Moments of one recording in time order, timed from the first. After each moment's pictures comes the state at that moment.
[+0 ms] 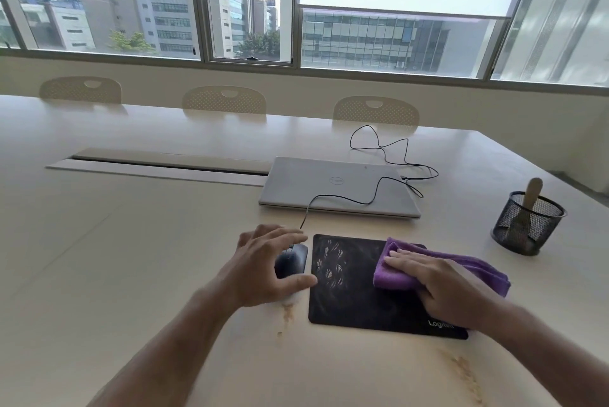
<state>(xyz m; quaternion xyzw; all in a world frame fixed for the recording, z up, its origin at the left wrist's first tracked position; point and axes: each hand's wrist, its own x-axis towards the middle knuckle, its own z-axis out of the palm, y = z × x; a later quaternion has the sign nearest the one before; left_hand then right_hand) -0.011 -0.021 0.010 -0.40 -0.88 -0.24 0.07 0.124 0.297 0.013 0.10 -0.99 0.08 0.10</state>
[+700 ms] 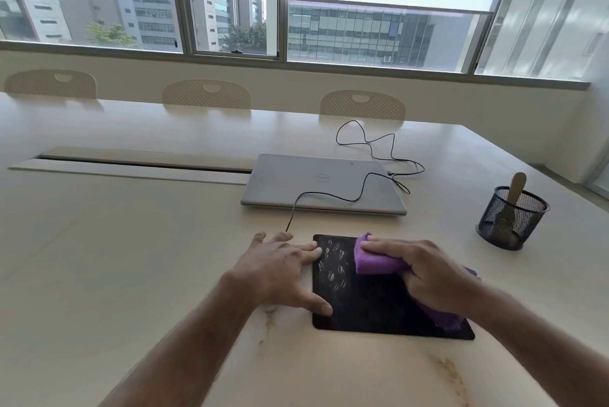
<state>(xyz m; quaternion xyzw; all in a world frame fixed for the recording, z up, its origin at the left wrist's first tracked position) -0.003 0.038 0.030 -0.41 -0.91 0.02 -0.09 0.114 0.287 0.034 0.08 -0.97 0.20 0.12</state>
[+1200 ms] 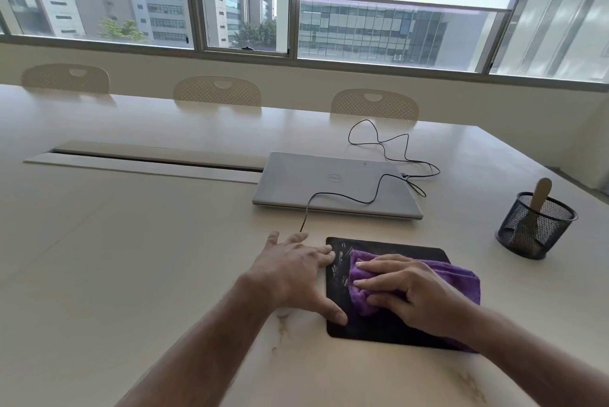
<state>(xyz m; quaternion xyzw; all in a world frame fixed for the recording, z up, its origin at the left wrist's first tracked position) -0.007 0.043 0.030 -0.41 -0.91 0.01 -0.12 0.097 0.267 0.001 0.17 -0.96 0.18 0.10</state>
